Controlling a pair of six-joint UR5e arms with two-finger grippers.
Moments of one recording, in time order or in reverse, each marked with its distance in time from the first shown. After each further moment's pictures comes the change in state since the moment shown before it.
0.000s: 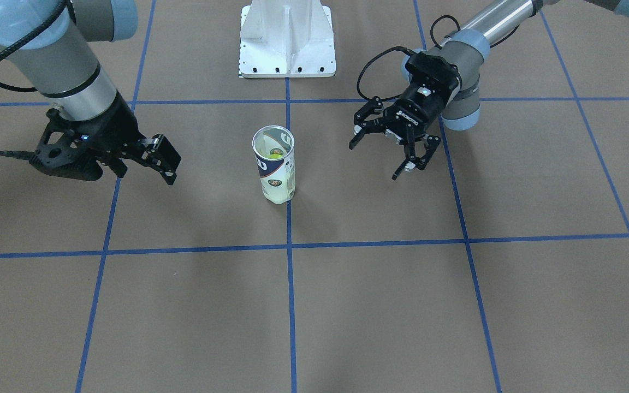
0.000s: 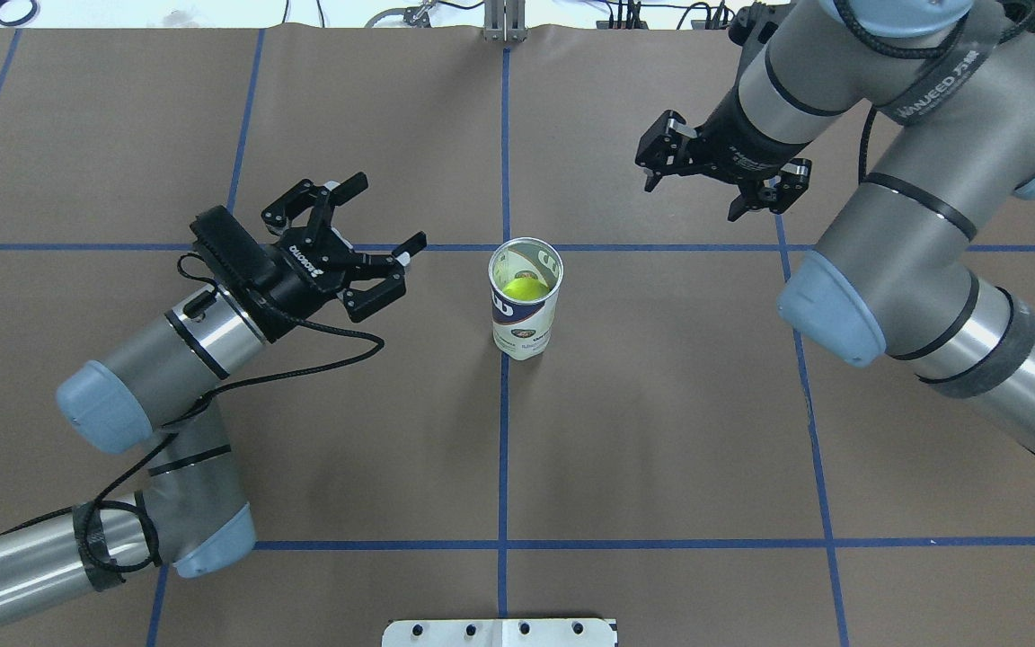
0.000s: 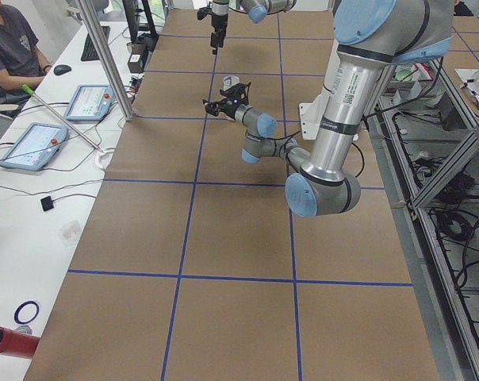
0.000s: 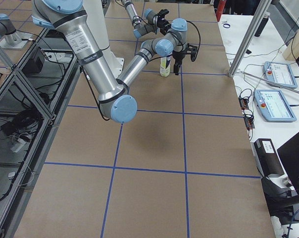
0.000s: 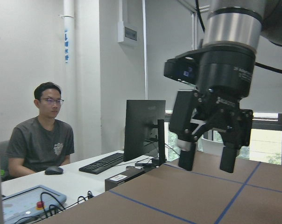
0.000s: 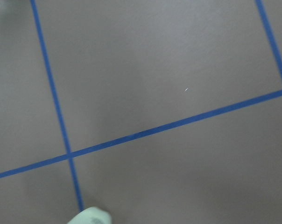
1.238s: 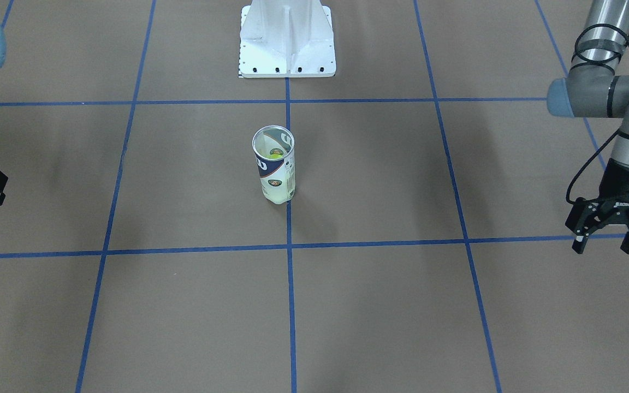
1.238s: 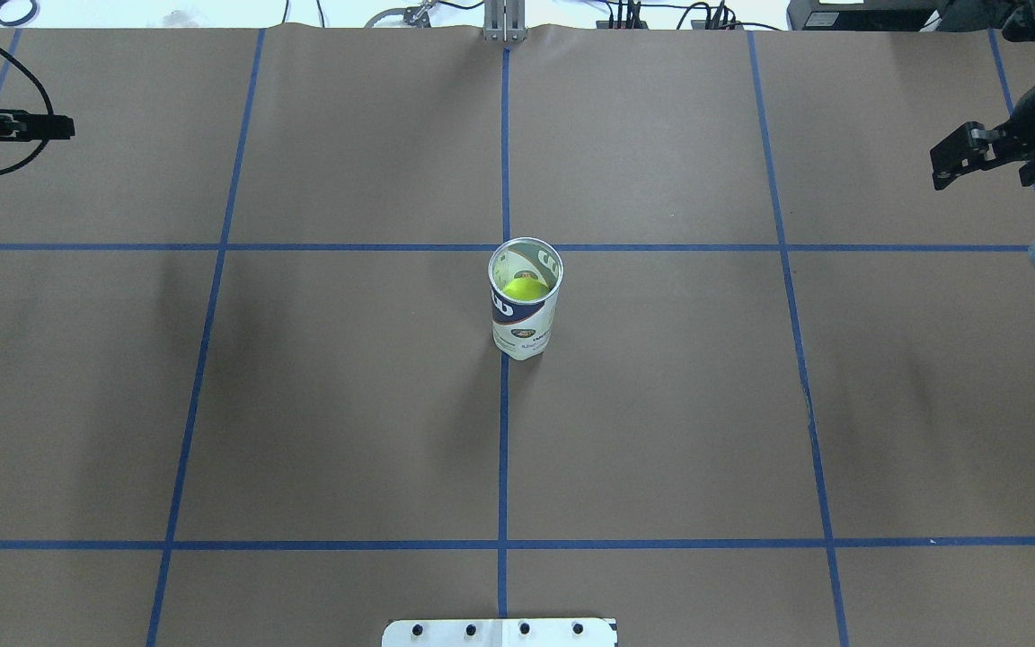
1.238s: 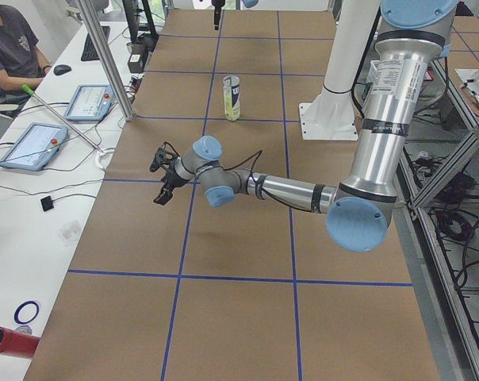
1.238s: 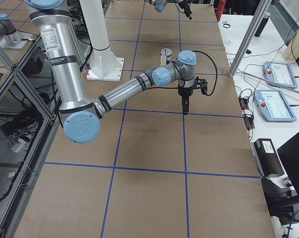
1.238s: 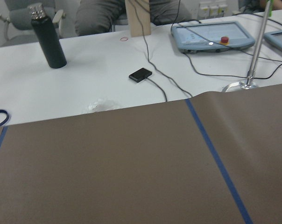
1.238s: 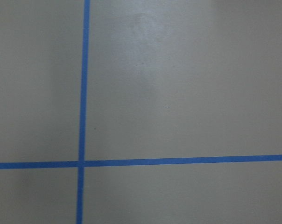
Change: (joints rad) left arm -0.601 0.162 -0.003 0.897 -0.692 -0.383; right arm 0.253 -0.287 -0.009 0.004 -0.001 -0.569
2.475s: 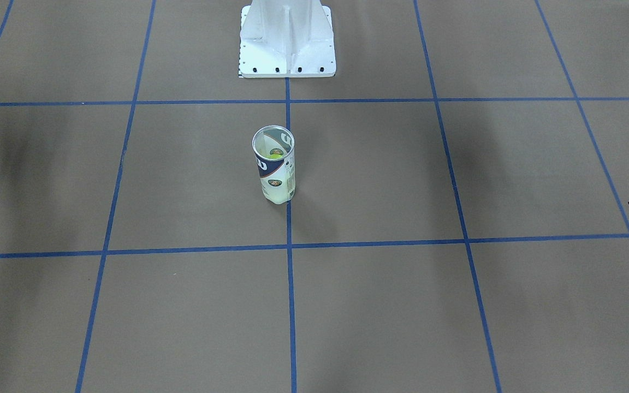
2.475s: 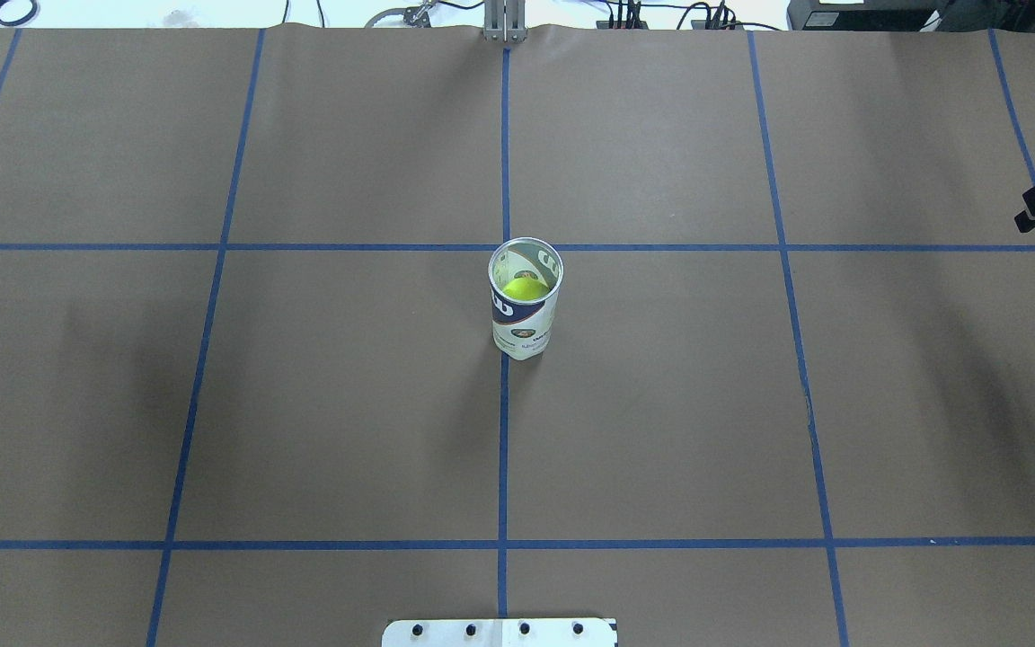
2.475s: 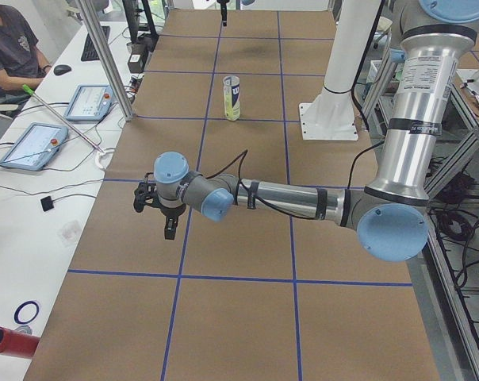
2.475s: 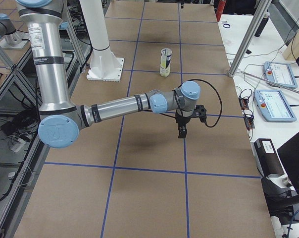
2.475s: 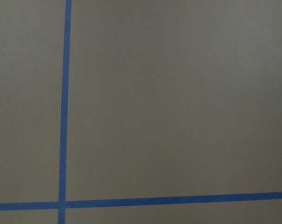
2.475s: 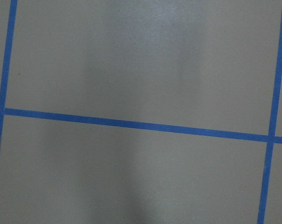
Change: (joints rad) left arm -0.281 0.040 -0.017 0.457 -0.519 0.368; right arm 0.133 -0.098 -0.178 0.090 0.203 -0.317
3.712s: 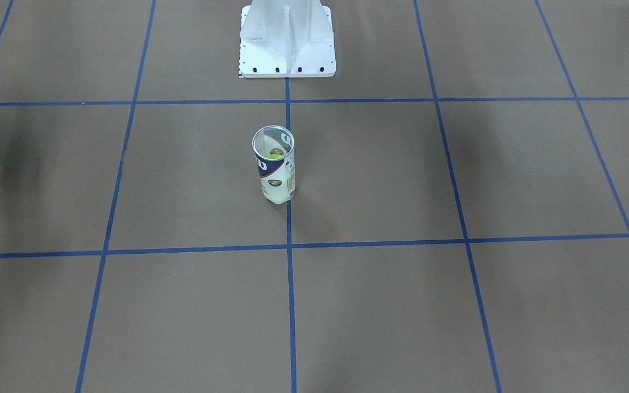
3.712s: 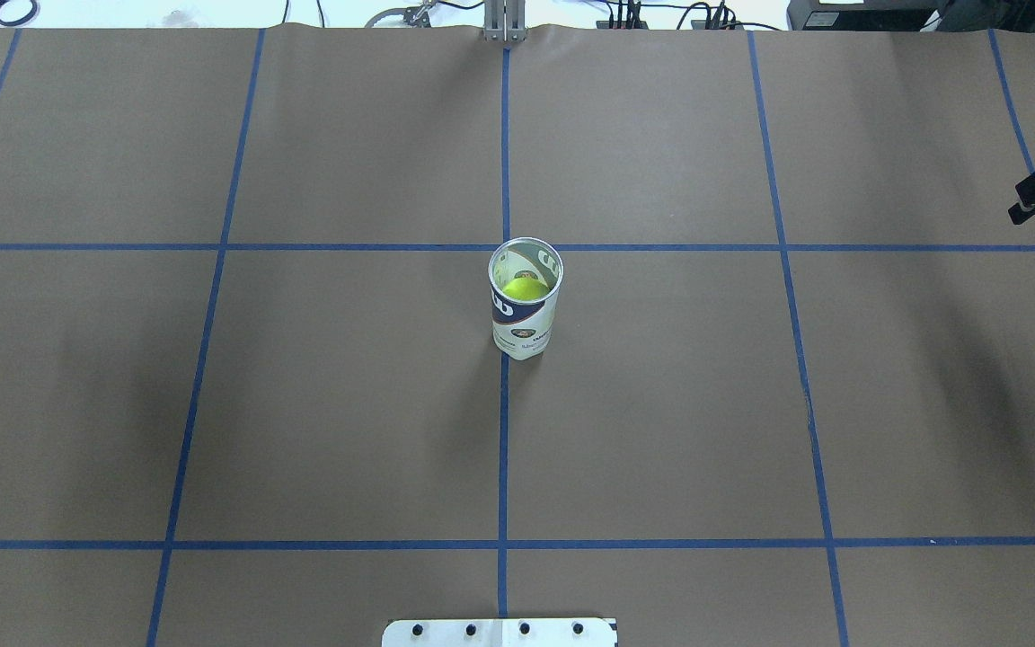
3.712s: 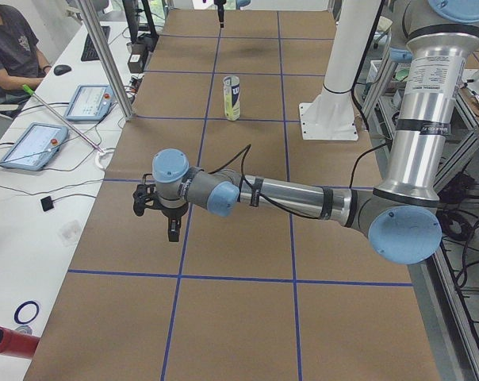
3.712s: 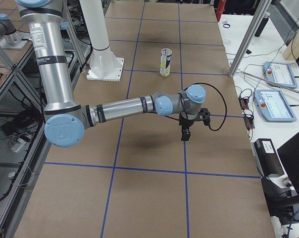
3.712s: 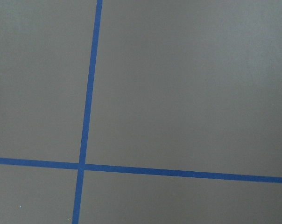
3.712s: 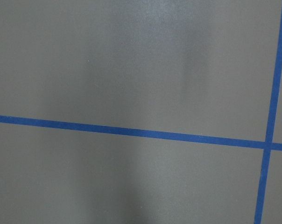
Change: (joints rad) left arm -0.050 0.020 -0.067 0.151 0.009 0.067; right arm 0.001 0.045 -0.063 0.000 0.005 -0.007
